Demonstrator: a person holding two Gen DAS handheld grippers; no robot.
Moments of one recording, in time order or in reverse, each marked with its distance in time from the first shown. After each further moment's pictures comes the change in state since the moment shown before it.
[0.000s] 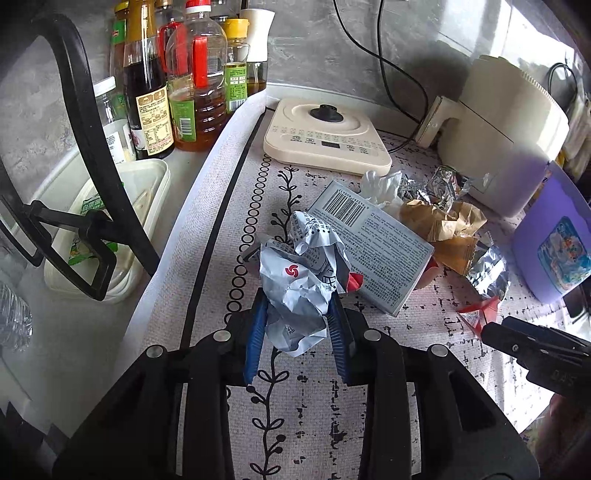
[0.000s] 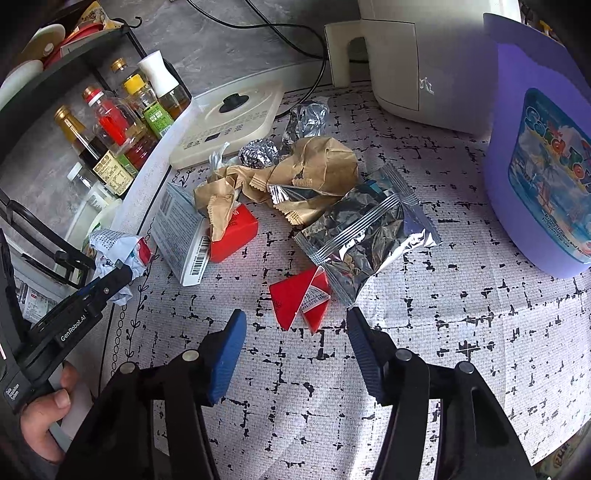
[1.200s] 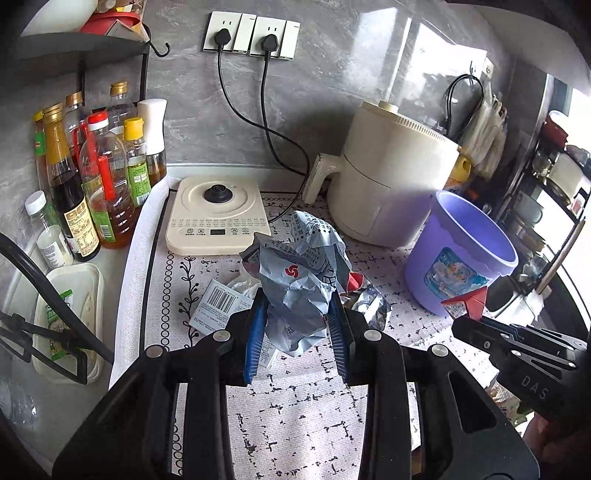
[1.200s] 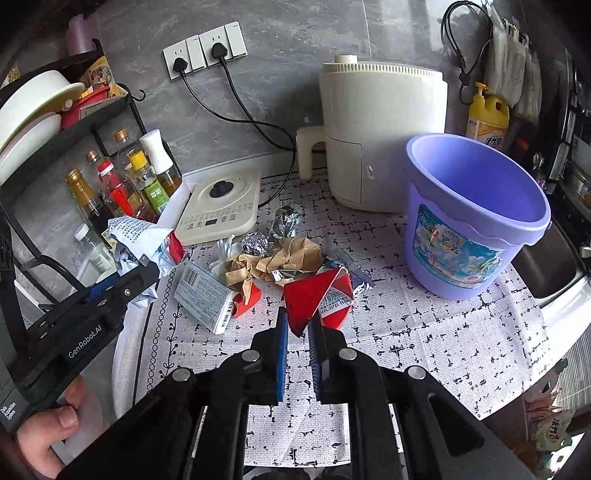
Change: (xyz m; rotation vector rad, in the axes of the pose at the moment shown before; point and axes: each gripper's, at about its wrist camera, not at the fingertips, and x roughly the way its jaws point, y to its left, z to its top) left arm -0.085 -0.061 0.053 0.171 -0.148 -0.289; right arm -0.141 0.036 0.003 0.048 -0.270 -0.176
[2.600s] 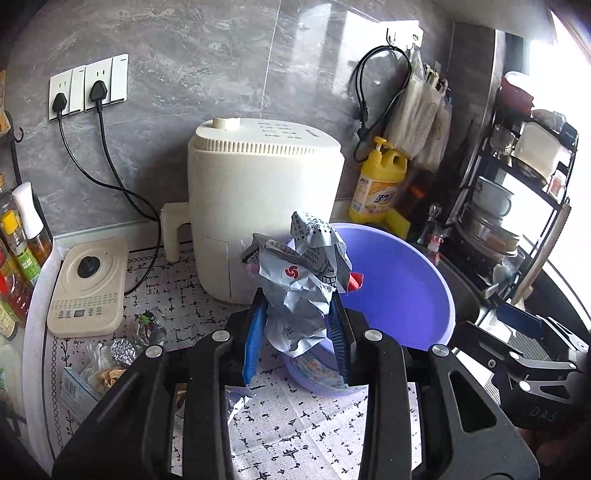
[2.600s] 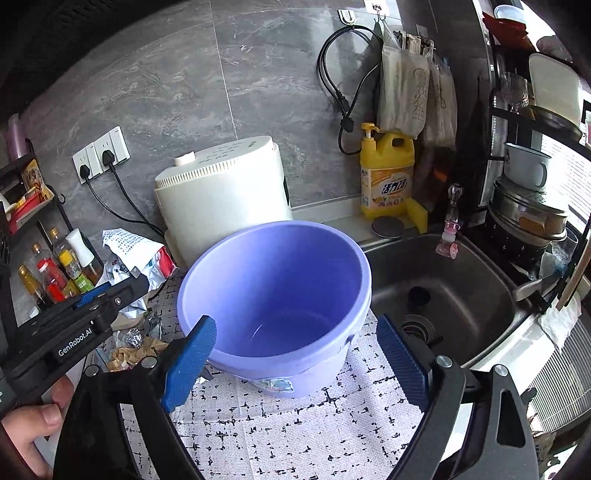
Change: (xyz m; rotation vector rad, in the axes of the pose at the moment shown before) left arm 0.086 -0.216 0.066 0.153 -0.025 -0.124; right arm -0.034 -0.215 0.061 0.120 -0.197 -0.149
